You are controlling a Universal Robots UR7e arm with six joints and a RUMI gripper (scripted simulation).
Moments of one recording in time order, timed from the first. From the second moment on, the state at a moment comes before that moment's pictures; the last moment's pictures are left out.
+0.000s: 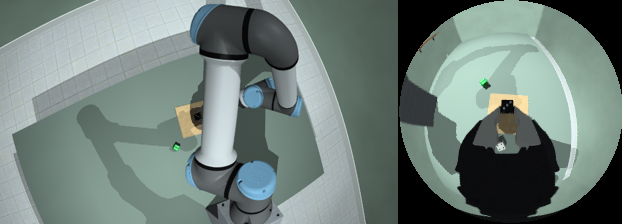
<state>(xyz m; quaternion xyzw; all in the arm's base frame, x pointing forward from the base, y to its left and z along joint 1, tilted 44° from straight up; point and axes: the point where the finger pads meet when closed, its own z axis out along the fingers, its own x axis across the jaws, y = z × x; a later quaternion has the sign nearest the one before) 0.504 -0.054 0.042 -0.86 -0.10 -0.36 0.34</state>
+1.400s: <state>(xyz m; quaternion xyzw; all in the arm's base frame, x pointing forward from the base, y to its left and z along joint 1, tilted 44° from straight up) 0.509 -0.054 0.038 -0.86 -0.11 -0.36 0.35</state>
